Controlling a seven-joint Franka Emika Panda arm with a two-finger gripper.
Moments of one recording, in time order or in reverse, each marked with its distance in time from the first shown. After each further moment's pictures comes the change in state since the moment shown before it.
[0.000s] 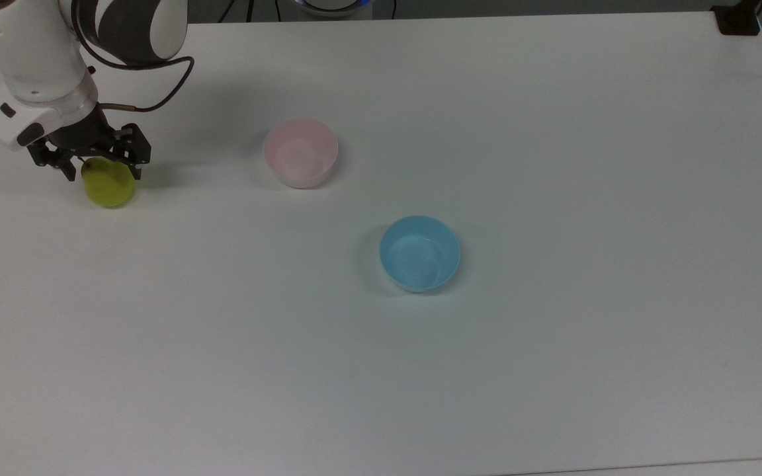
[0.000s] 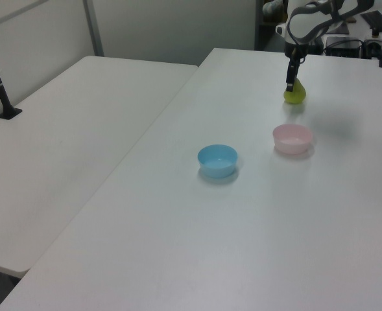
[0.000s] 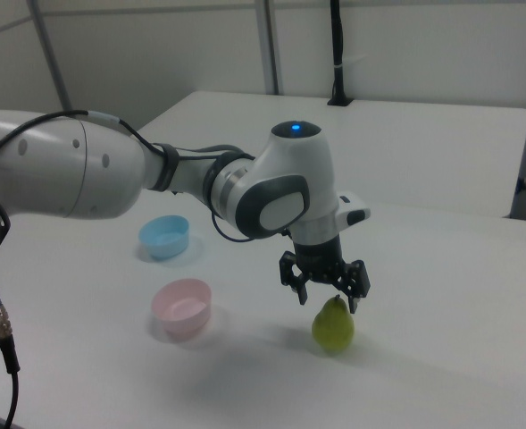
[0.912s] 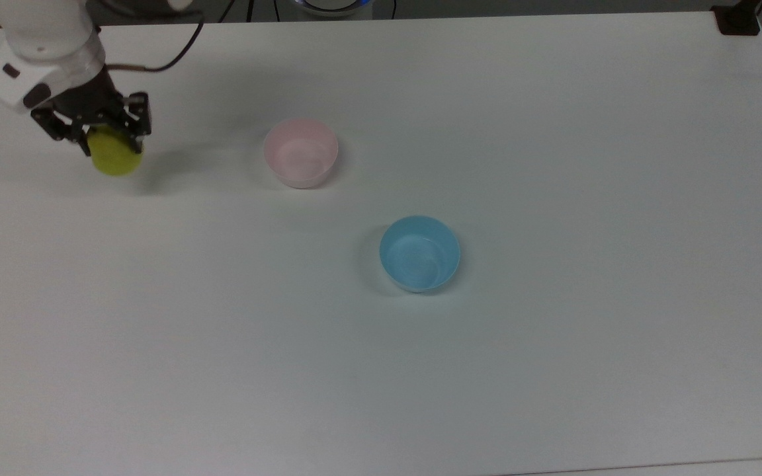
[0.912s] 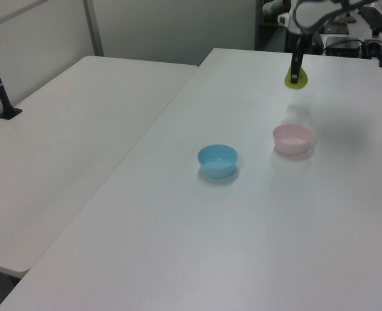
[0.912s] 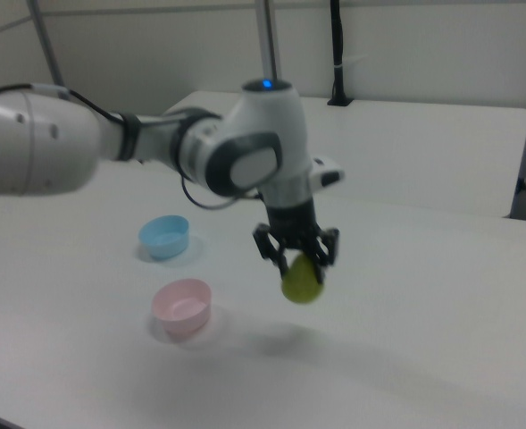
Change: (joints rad) arm 0.038 -0.142 0.012 -0.017 -0.041 -0.134 0.003
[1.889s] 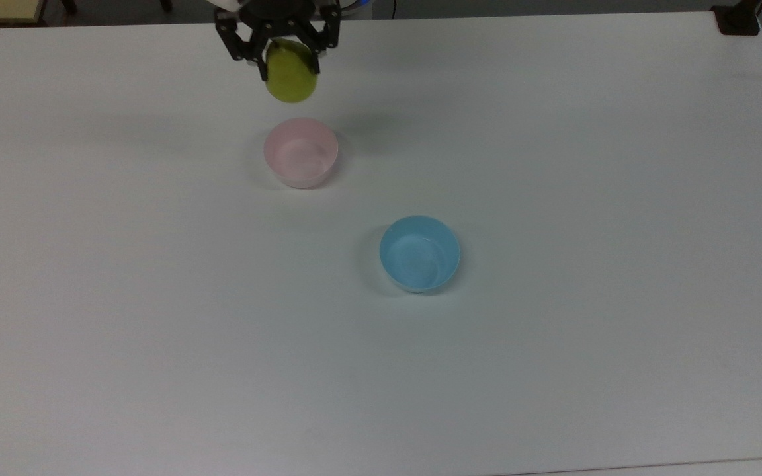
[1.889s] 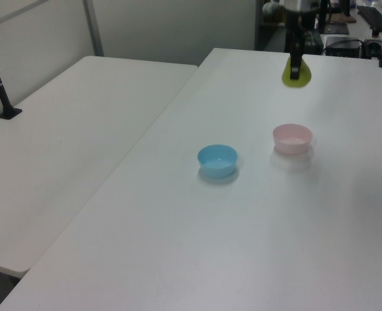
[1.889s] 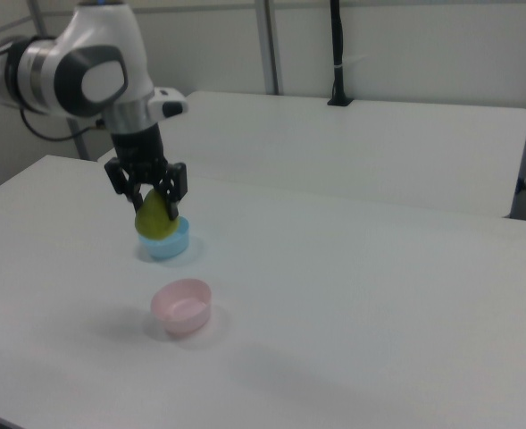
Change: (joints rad) arm 0.152 -0.326 0.250 -0.149 -0.002 -0.218 0.359
